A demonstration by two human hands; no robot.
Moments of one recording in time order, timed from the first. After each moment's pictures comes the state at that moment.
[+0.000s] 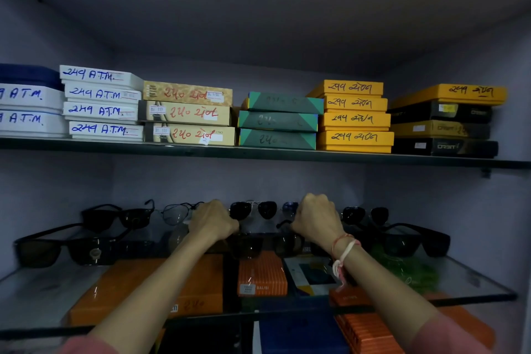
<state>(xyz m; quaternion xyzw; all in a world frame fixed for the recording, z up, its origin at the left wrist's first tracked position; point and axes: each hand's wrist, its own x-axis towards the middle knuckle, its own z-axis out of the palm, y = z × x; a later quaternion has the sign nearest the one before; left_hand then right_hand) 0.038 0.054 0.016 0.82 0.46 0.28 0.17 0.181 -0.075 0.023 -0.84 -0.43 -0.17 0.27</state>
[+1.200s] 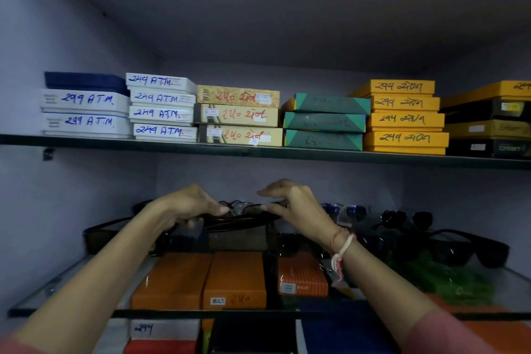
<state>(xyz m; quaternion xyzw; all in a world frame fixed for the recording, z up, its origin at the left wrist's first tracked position) -0.078 0.106 0.052 0.81 0.39 0.22 0.38 0.125 -0.017 0.032 -0.62 -0.68 -0.16 0.35</state>
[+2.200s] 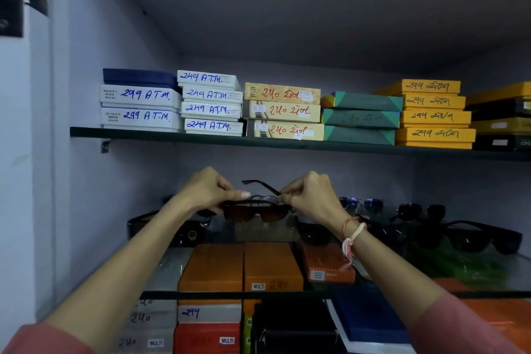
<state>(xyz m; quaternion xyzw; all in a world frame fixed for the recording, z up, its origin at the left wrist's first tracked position) -0.120 0.115 0.053 0.84 0.31 0.32 0.29 0.069 -0.003 0.037 -0.71 -0.57 -0.15 0.40</state>
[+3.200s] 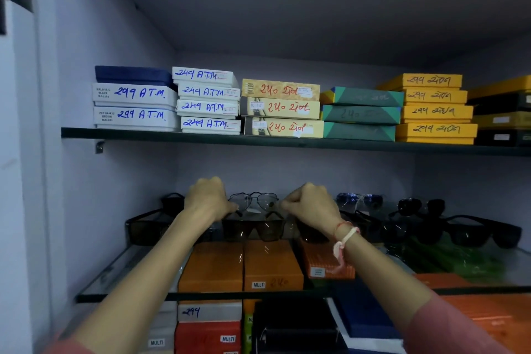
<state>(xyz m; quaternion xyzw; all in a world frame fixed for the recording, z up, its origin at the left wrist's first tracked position) -0.105 0.097 0.044 0.84 0.48 0.25 0.04 0.068 -0.003 0.027 -0.80 -0.50 -0.08 0.33</state>
